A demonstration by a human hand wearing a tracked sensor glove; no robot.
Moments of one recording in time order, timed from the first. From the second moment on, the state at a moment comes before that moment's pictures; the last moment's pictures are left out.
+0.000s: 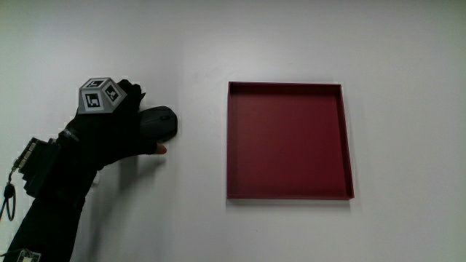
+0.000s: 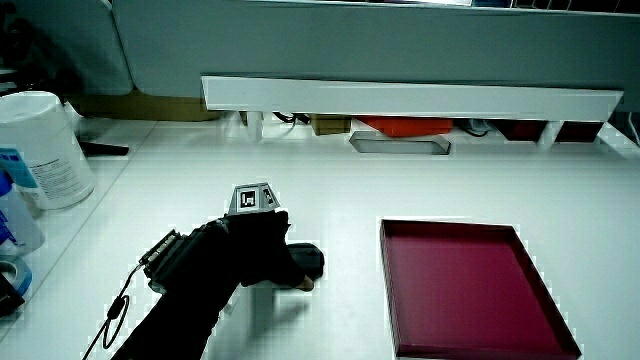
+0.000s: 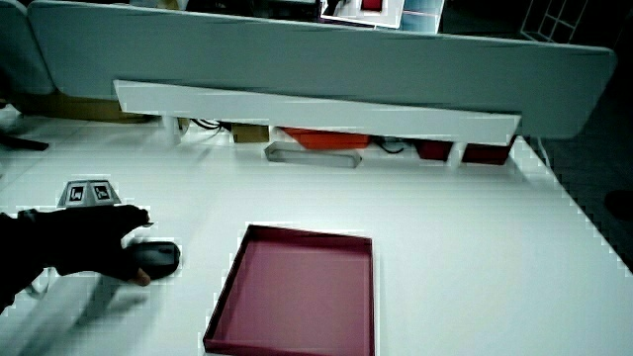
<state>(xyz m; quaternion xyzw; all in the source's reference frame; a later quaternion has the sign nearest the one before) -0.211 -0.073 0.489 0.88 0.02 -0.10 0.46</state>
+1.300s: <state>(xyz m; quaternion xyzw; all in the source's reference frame) -0.194 -0.075 0.456 0.91 0.08 -0.11 0.39</state>
